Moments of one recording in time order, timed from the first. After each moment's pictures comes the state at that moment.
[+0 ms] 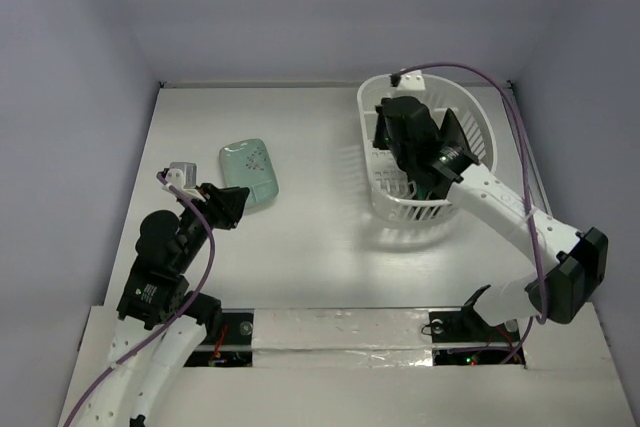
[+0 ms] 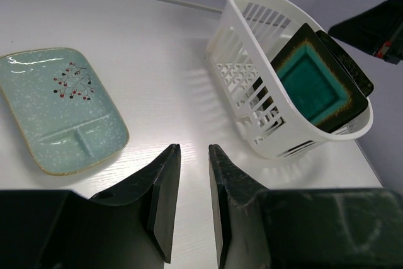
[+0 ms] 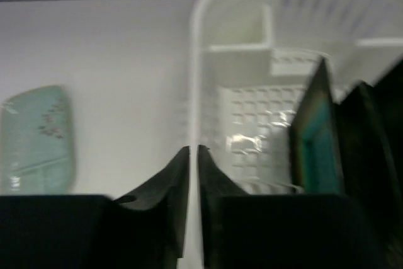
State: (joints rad) left arm -0.33 0.38 0.64 -0.36 0.08 -0.47; right arm 0.73 1.41 1.37 -0.32 0.54 0.36
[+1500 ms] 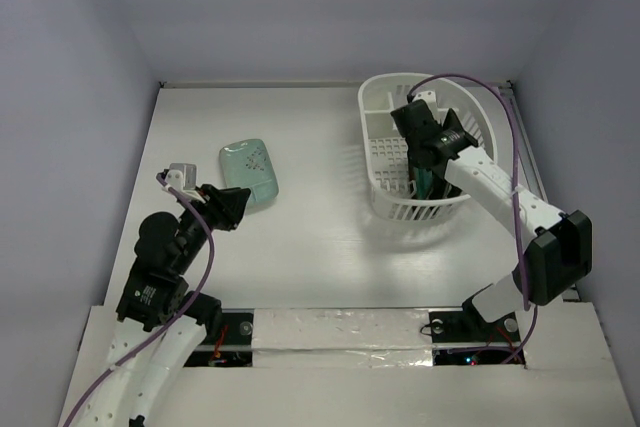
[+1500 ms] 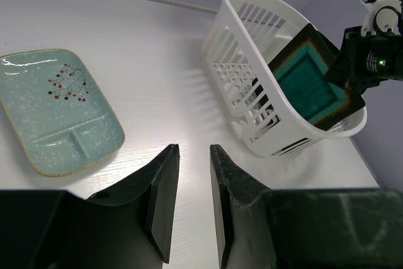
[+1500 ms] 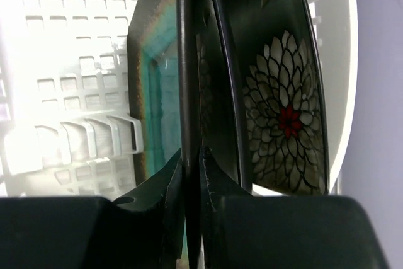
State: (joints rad) left arm -0.34 0.37 0.64 -0.36 0.09 -0.47; right arm 0.52 1.51 1.36 -0.76 0.70 0.21
